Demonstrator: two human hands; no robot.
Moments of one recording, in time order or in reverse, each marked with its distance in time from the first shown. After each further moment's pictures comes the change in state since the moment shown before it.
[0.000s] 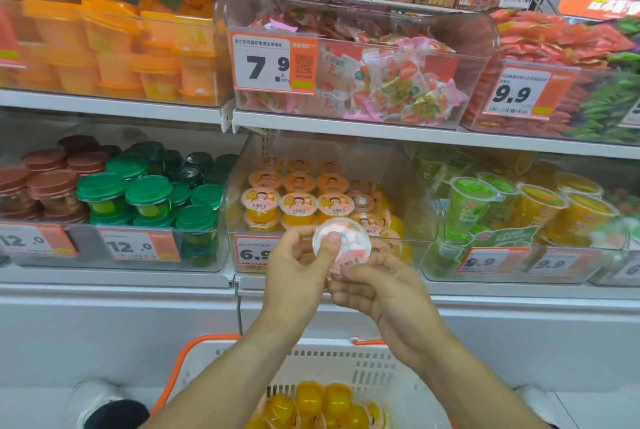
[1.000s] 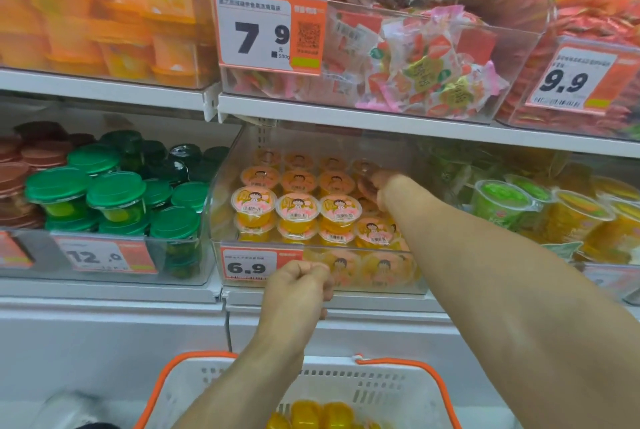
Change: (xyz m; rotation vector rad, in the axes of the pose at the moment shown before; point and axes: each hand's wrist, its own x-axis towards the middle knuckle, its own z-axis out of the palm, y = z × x) left_hand 0.022 -0.015 0.003 0.039 0.047 -0.488; right_hand 0.287 -0.046 -0.024 -0.076 0.391 0.180
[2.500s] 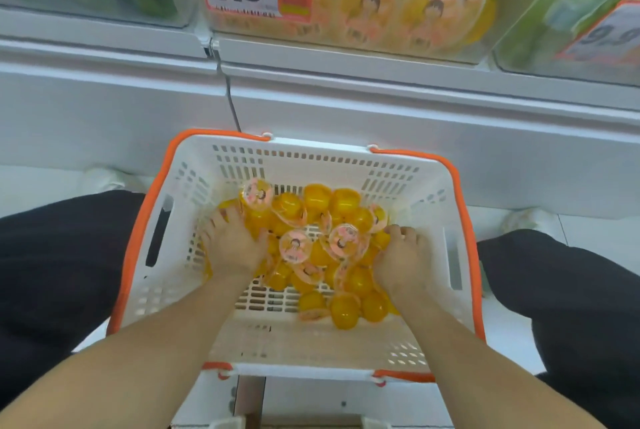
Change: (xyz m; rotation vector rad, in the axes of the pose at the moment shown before) left_hand 0.020 -0.329 -0.117 1.232 0.314 0.000; right_hand -0.153 0.400 -0.209 -1.635 0.040 -0.202
